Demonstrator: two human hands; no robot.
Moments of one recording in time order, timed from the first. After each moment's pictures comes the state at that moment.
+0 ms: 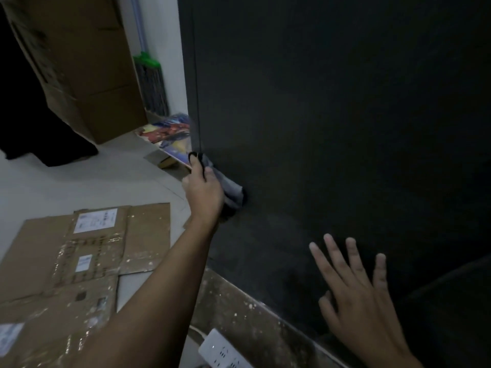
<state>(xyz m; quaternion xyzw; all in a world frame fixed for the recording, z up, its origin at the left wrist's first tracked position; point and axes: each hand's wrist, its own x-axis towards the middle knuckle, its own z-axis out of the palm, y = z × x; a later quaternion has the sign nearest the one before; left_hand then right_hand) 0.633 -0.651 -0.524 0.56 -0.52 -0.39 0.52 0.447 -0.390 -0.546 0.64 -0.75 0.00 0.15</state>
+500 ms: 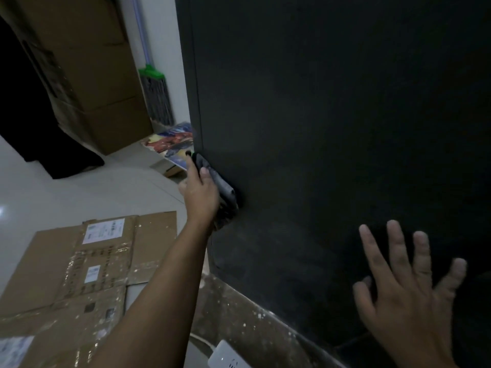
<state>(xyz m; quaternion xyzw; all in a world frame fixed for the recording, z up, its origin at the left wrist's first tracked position) 0.641 -0.661 -0.513 0.58 -0.51 -0.41 0.49 0.433 -0.395 -0.520 0.53 -0.80 0.10 0.27</state>
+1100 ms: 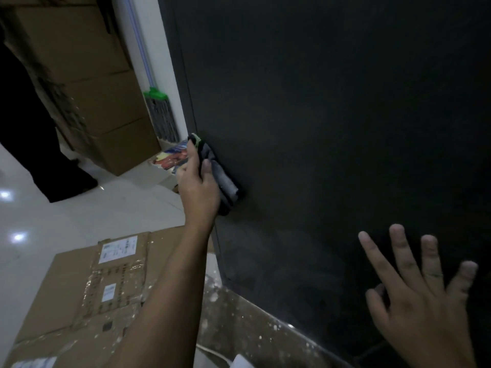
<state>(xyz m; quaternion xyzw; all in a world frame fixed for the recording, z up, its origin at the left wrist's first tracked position) 0.645 -0.664 -0.475 0.50 -0.60 -0.26 0.56 0.423 -0.392 -0.527 0.55 -0.77 0.10 0.30</state>
